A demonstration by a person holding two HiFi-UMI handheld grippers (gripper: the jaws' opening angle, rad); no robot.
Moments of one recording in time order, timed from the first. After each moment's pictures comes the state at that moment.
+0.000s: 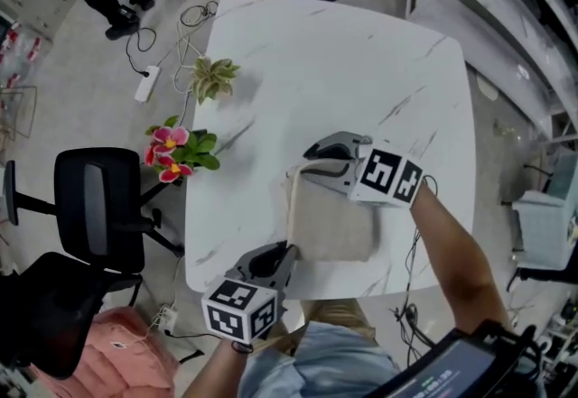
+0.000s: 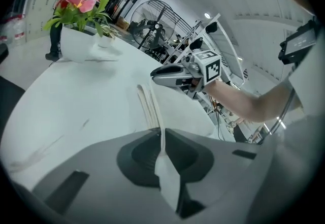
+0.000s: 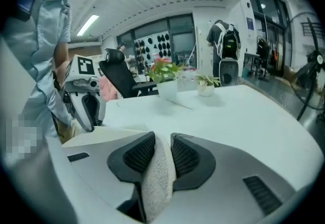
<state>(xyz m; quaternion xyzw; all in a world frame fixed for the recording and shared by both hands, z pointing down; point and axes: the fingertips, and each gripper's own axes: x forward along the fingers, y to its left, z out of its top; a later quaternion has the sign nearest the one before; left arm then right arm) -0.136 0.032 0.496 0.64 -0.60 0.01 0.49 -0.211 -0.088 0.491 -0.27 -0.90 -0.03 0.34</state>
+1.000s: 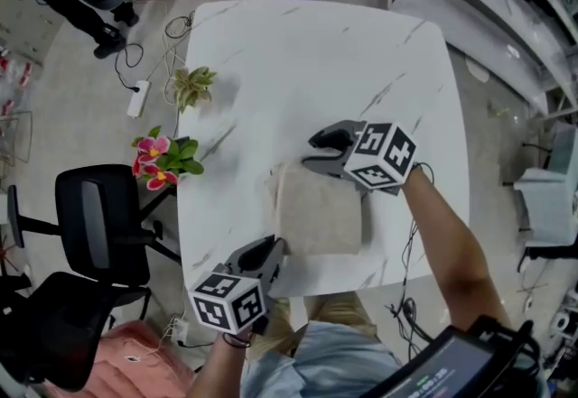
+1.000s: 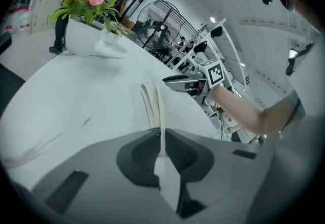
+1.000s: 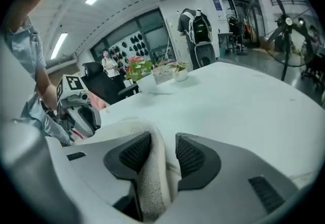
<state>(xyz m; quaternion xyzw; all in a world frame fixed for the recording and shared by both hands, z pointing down) -0.145 0.029 0.505 0.63 -0.59 -0.02 0.51 -0.189 -0.133 0.513 -0.18 -0.90 0.09 0.40</state>
